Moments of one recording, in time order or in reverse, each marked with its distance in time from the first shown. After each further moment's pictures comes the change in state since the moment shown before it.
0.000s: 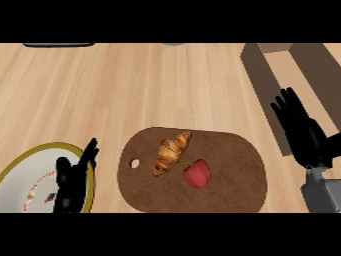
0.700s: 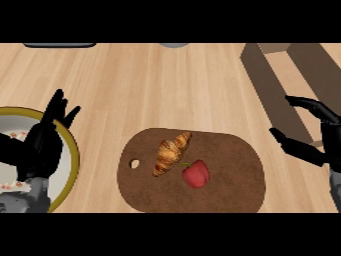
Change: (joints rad) left arm -0.170 0.058 0.191 -0.184 0.073 -0.031 -0.035; right arm 0.026 -0.151 0.027 -0.070 0.455 -0.174 -0.350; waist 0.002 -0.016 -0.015
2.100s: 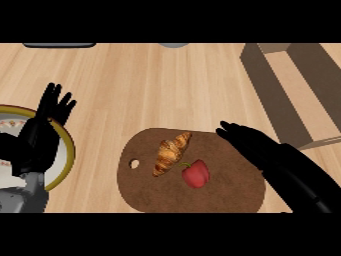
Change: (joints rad) left arm -0.025 -0.042 0.072 -0.019 -0.034 -0.051 0.043; right arm -0.086 -0.092 0.387 -0.692 0.304 0.494 0.930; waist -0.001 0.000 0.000
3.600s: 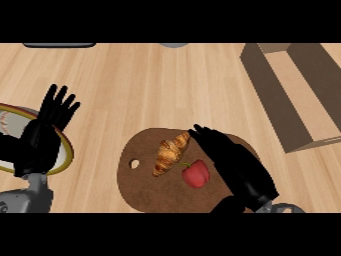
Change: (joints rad) left arm 0.010 -0.112 0.099 0.001 -0.107 -0.110 0.014; right arm 0.077 0.367 0.039 0.288 0.410 0.050 -0.116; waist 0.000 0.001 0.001
